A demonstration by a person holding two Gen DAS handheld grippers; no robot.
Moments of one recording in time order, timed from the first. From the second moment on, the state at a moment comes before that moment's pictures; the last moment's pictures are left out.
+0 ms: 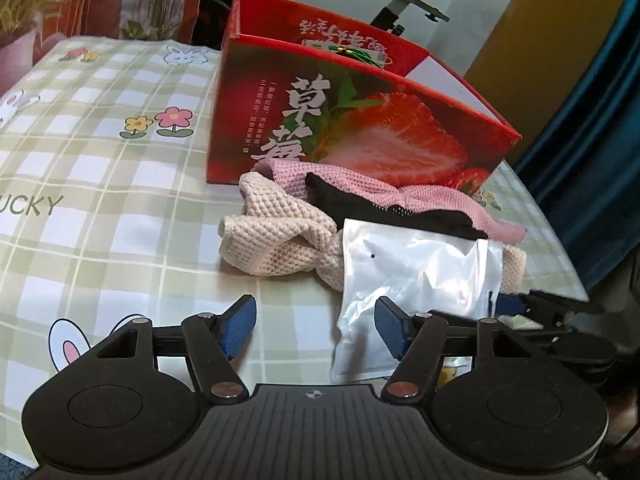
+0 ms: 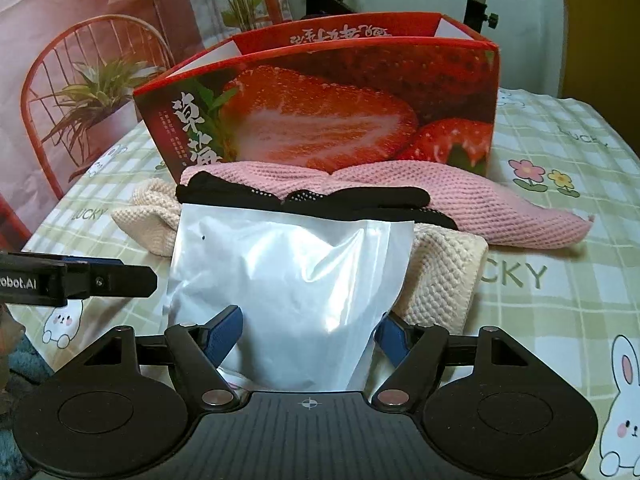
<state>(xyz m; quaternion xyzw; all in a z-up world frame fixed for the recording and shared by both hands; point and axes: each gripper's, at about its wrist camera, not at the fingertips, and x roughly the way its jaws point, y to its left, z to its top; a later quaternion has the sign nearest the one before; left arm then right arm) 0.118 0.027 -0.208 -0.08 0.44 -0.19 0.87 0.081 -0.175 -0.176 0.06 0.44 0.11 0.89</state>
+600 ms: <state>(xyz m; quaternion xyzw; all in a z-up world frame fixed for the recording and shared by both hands) 0.125 0.004 -0.232 -0.06 0.47 -0.23 0.85 0.066 -0.188 -0.177 0.08 0.44 0.12 0.89</state>
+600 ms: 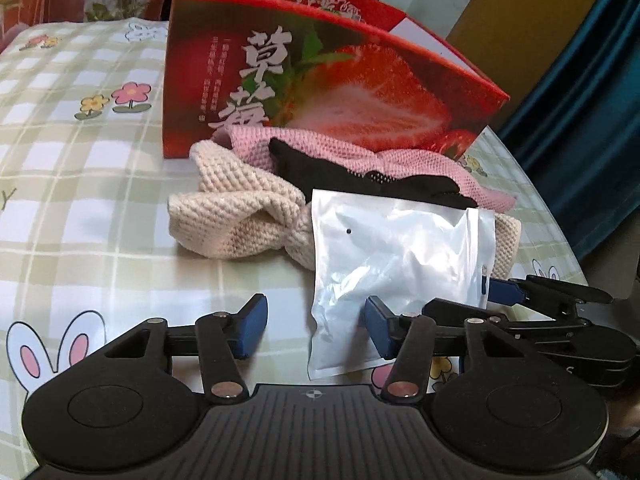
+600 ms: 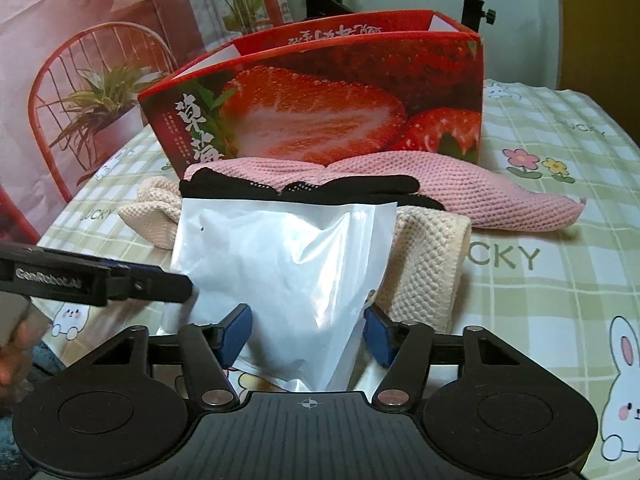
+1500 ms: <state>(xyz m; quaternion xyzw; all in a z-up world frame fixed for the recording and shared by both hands) 0.123 -0.005 -0.238 -0.08 0.45 -0.27 0.85 0.067 -0.185 -0.175 0.10 0.42 0.16 0.89</state>
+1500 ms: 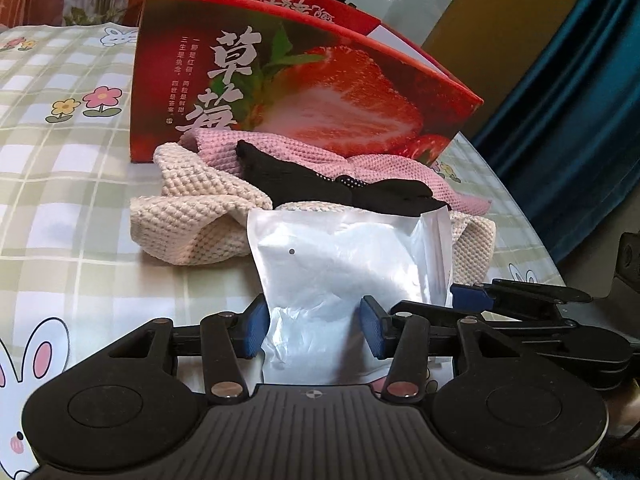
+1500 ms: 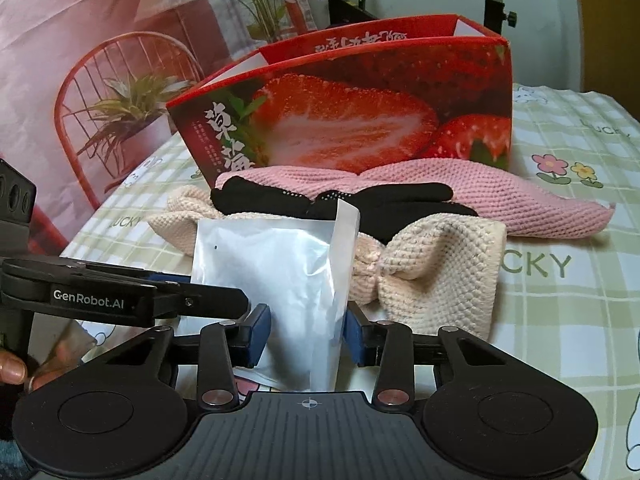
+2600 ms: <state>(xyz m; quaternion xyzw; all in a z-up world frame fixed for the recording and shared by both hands) 0.150 -0.001 -0.112 -0.09 0.32 -0.29 0.90 0.119 -0.195 -0.062 0.08 0.29 0.19 0.94</state>
